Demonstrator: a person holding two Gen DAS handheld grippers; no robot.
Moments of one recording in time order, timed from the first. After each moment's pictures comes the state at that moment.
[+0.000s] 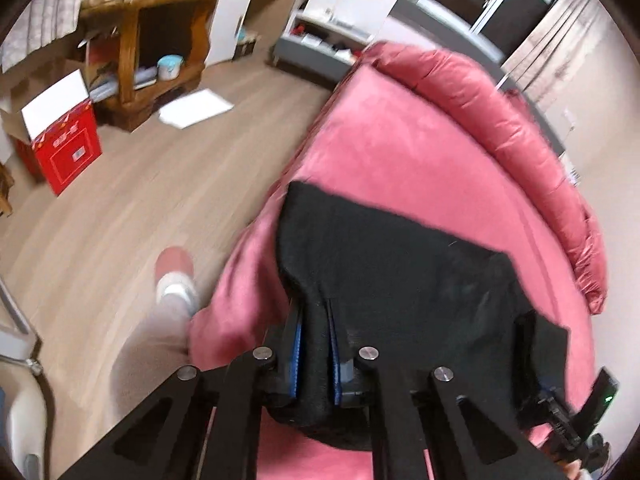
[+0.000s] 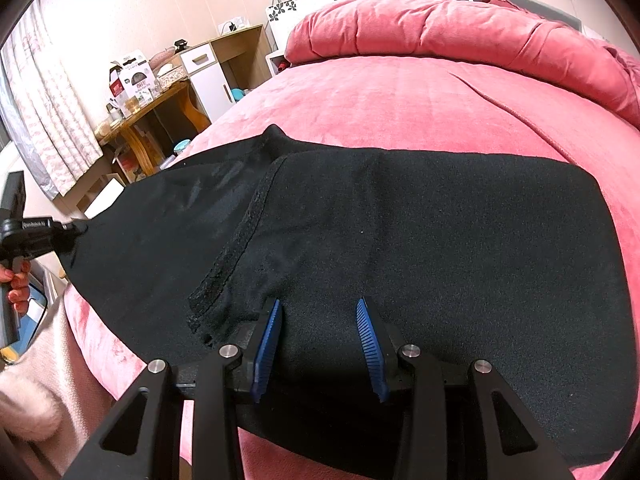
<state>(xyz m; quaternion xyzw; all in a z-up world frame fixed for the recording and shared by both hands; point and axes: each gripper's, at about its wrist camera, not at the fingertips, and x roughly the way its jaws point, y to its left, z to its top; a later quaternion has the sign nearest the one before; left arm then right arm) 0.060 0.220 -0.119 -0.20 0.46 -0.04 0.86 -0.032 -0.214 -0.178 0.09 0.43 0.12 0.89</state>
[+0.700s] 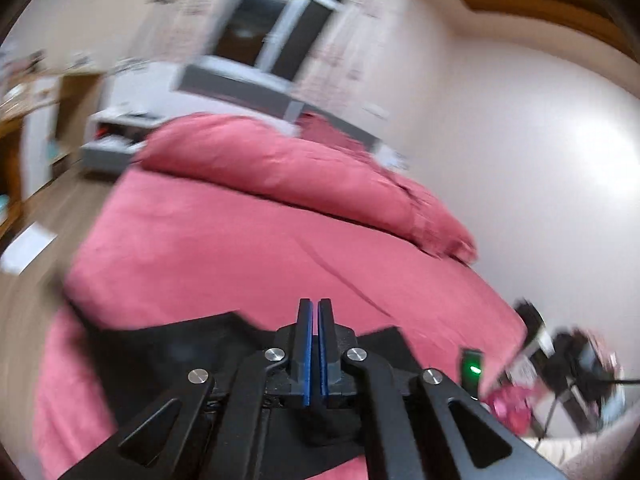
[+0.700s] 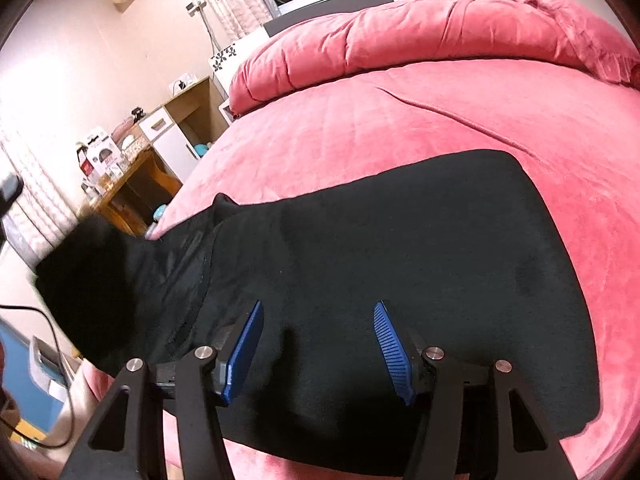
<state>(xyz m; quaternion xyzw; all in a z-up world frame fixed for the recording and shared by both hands) 0.032 0.019 0.020 -0.11 0.28 -0.35 0.89 -0.047 -0.265 -0.157 0.20 0.39 0.05 0.90</state>
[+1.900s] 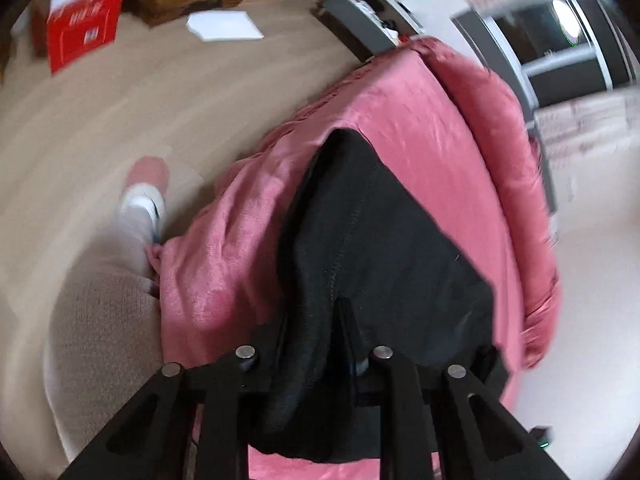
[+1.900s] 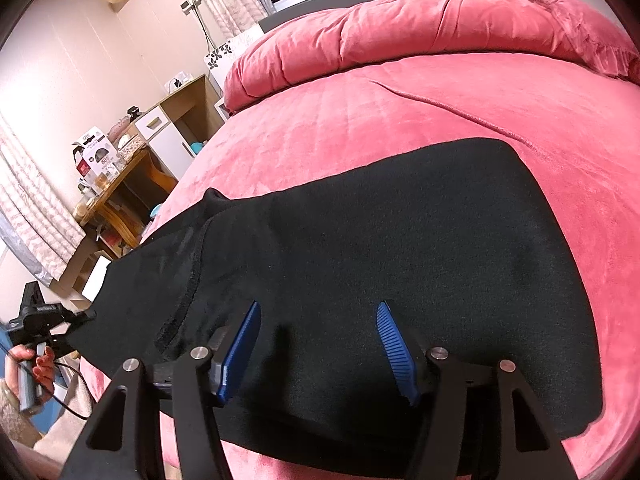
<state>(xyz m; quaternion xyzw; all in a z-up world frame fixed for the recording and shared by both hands) 0.081 0.240 -0.170 -0.35 0.52 -0.04 0.78 -0.047 -0.273 -0.166 0.20 0.39 0.05 0.89</state>
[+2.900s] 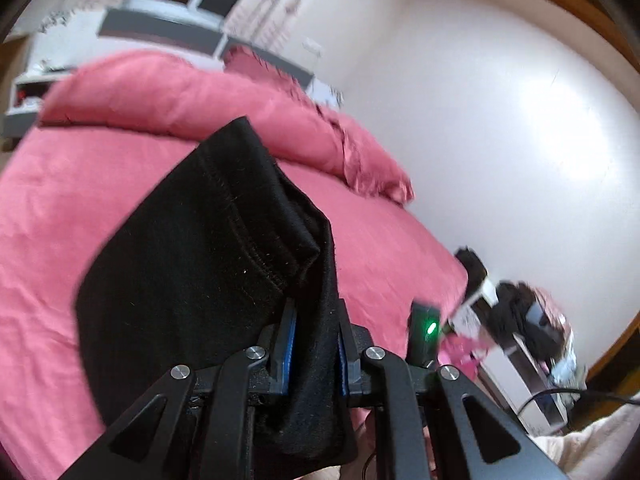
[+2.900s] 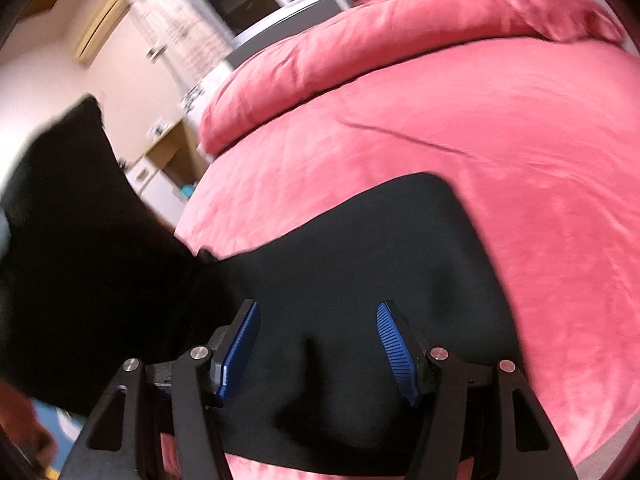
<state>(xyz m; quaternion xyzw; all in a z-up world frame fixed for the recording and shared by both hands) 0.045 -0.127 -0.001 -0.10 0.38 -0.46 0.80 -0.063 -0.337 -0.148 0.30 0.36 0.01 0.88</state>
